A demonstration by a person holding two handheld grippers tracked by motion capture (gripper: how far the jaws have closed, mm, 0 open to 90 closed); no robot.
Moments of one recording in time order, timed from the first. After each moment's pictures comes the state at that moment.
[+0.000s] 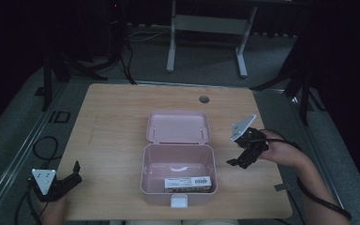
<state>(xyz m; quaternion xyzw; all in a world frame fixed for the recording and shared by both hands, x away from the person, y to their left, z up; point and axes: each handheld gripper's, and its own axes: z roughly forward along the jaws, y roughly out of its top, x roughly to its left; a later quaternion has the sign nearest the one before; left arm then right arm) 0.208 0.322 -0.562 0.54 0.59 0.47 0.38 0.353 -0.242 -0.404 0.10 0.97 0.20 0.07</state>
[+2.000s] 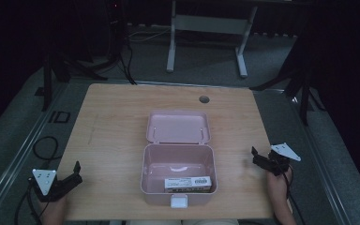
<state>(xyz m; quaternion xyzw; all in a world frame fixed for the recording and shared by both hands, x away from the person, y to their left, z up) 0.207 0.321 -0.562 0.54 0.58 0.47 0.38 0.340 -0.363 -0.548 0.52 0.67 0.38 0.37</state>
